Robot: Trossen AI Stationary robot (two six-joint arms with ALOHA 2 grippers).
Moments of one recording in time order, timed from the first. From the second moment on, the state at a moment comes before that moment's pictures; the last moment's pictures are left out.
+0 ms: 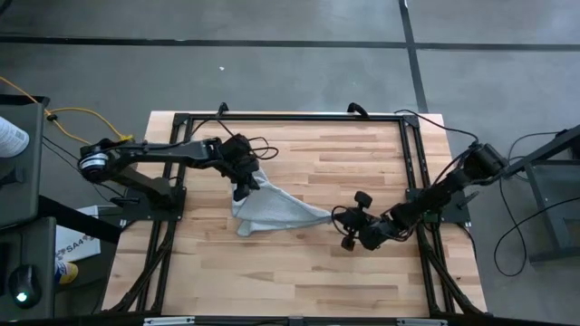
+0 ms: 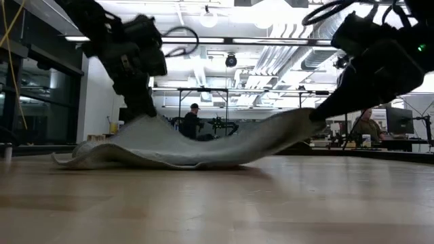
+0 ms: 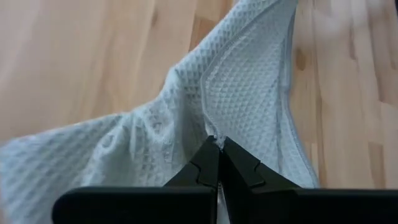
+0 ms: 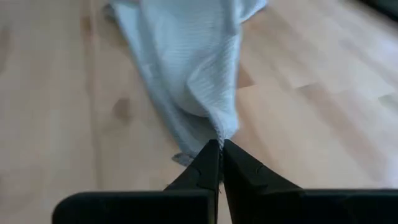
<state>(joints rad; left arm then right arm) 0.34 1.31 0.73 -0.31 0.41 -0.03 0.53 1.45 0.50 0.17 0.74 0.55</state>
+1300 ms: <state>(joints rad) 0.25 0.93 0.87 -0.29 -0.34 0.10 0.19 1.05 0.50 0.37 1.13 -0.21</state>
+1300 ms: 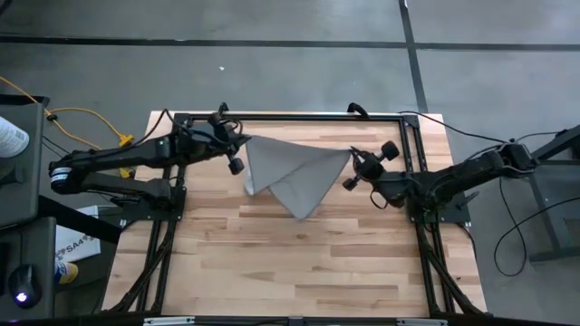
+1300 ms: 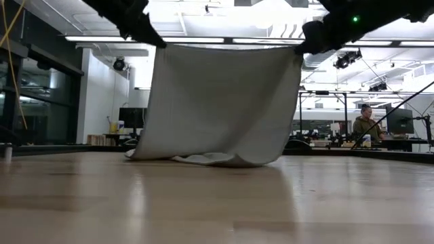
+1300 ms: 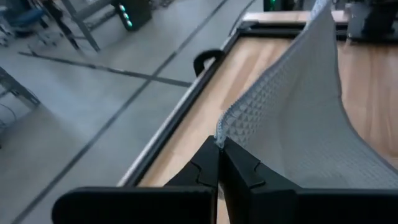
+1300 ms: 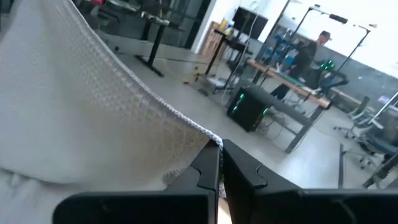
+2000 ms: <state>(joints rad) 0.25 0.94 0.90 -0.17 -0.47 0.26 0.04 1.05 0.50 0.84 1.07 -0.75</state>
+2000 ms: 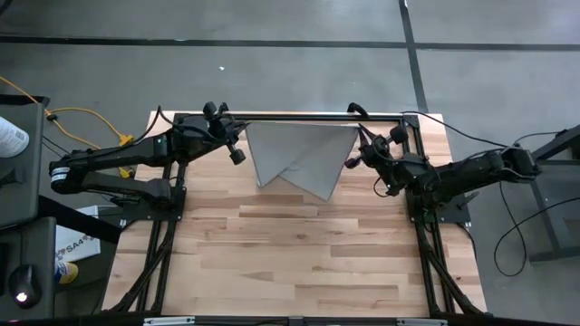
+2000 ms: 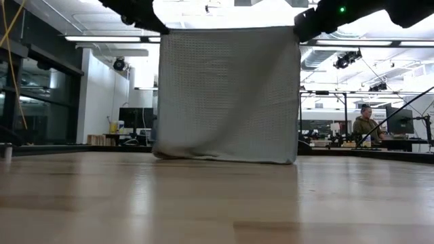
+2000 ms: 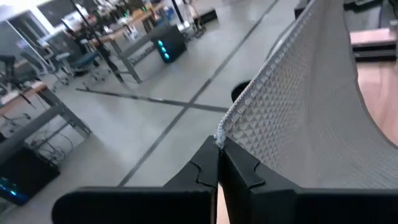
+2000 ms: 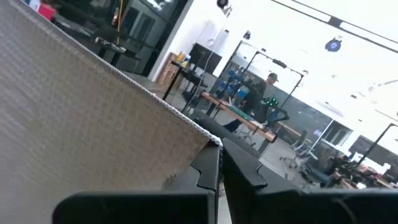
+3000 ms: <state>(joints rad) 0.25 0.98 0.90 0.21 -0.55 0.65 -0.16 1.05 0.65 1.04 0.73 -0.87</state>
